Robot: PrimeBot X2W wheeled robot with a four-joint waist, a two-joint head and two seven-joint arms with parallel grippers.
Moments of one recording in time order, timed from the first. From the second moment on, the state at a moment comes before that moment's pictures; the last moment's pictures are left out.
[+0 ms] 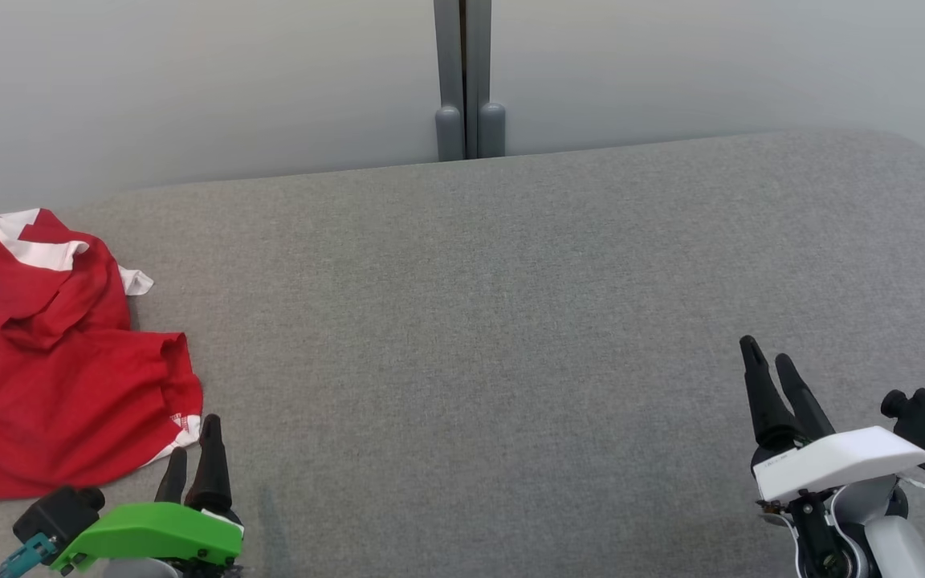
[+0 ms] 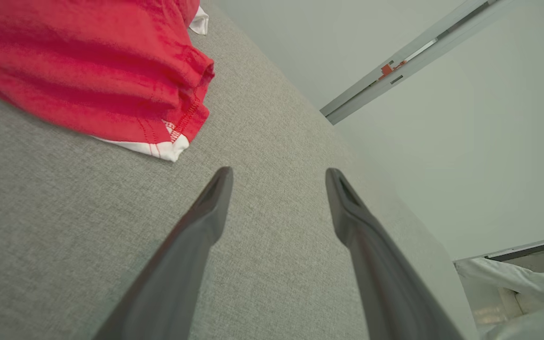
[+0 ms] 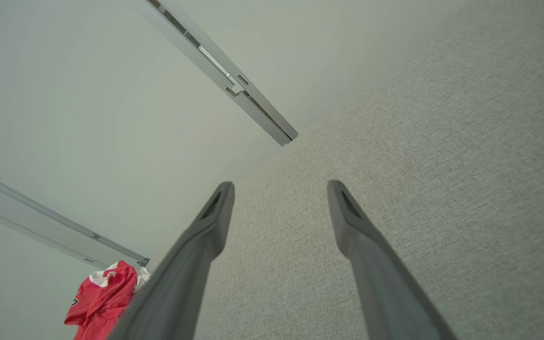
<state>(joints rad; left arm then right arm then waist) -0.01 0.11 -0.06 0.23 -0.97 0.04 -0.04 -0.06 -0.09 0.01 0.18 0.82 0.13 -0.06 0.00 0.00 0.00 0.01</state>
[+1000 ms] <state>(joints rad) 0.01 0.17 -0.16 0.23 -0.61 0.15 -0.14 -0.06 -0.10 0.03 0.19 0.42 0.13 -0.14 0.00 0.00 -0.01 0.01</state>
